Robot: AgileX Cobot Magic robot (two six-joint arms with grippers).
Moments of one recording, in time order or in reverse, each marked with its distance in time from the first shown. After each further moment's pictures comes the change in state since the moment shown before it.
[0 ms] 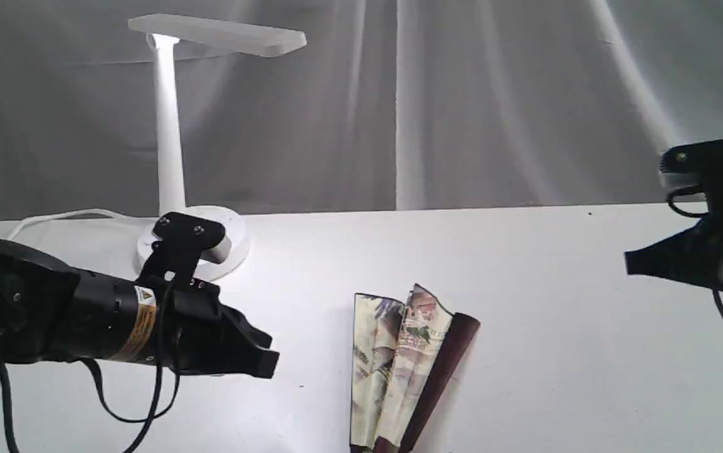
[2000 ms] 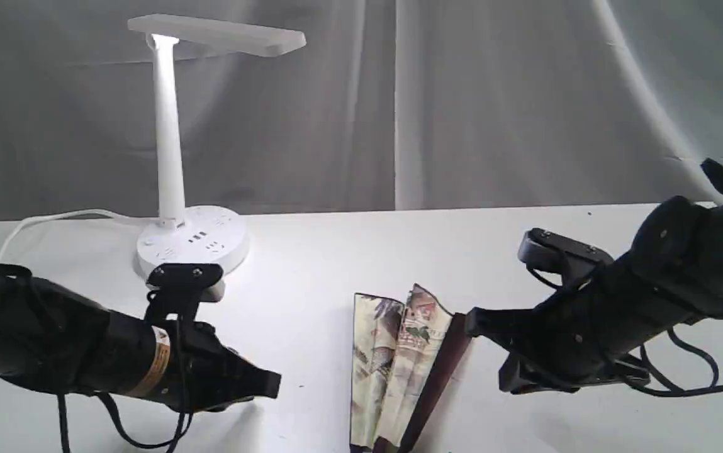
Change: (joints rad) left arm 0.000 0.139 -0.007 -0.007 0.106 -0.172; right arm 0.106 0.168 -0.096 -1.125 0.927 1.550
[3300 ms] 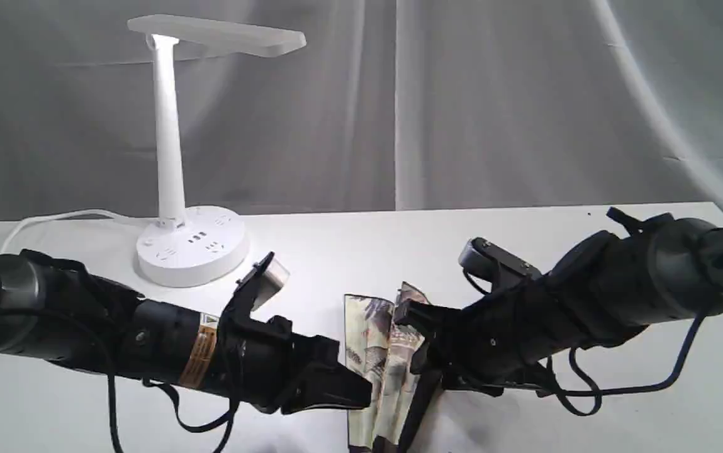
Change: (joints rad) left arm -0.011 0.126 -0.134 -0.155 -0.617 -0.039; right arm 0.106 0.193 -0.105 0.425 -0.122 -0.229
